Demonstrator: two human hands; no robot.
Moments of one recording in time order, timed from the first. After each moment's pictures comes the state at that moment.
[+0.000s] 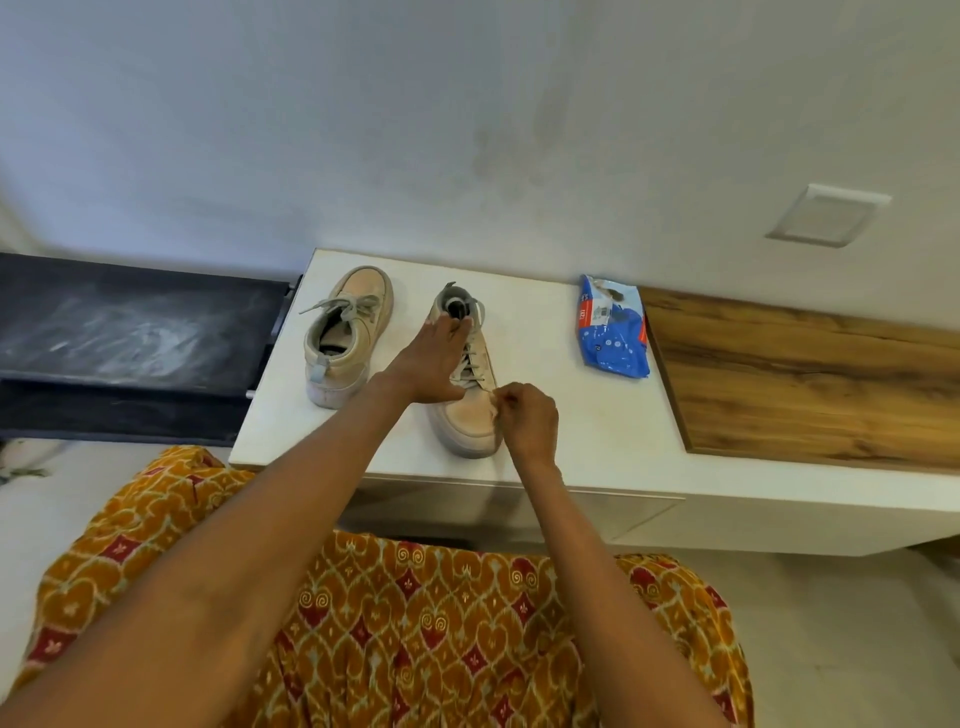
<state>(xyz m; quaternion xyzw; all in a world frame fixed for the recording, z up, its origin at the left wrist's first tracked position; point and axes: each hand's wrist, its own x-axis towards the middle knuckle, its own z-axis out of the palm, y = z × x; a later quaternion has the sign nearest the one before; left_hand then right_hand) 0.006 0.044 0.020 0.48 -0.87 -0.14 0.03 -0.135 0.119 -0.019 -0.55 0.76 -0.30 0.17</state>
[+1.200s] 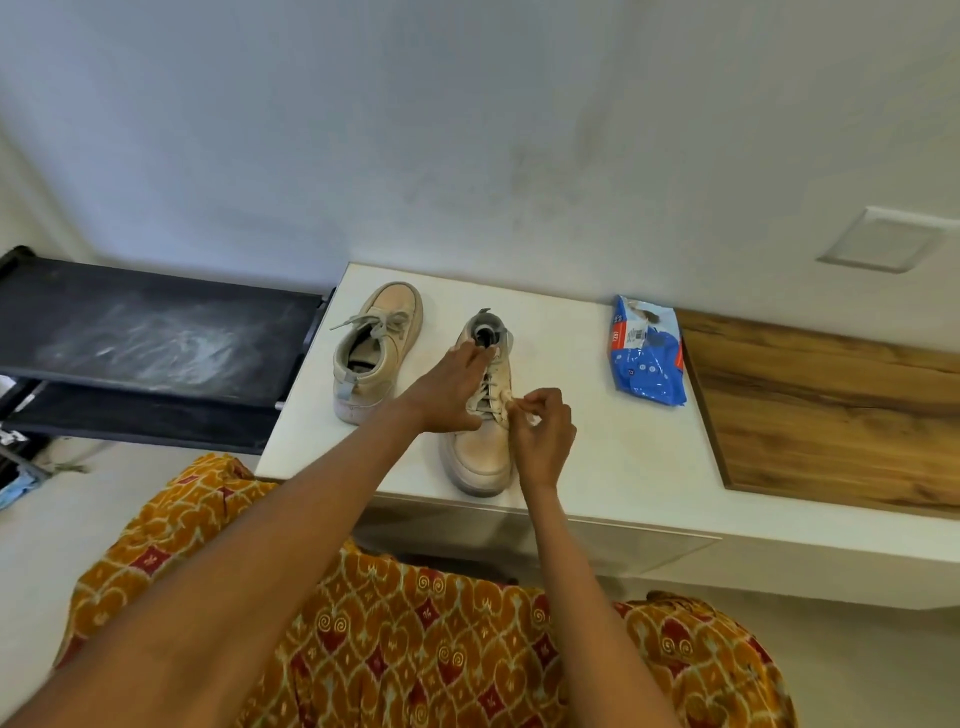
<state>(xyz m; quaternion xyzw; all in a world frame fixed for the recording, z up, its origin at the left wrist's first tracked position) 0.021 0.049 0.019 0.47 -0.86 -0.20 0.05 -0.119 0.100 -0.046 -0.48 0.72 -0.49 0.16</state>
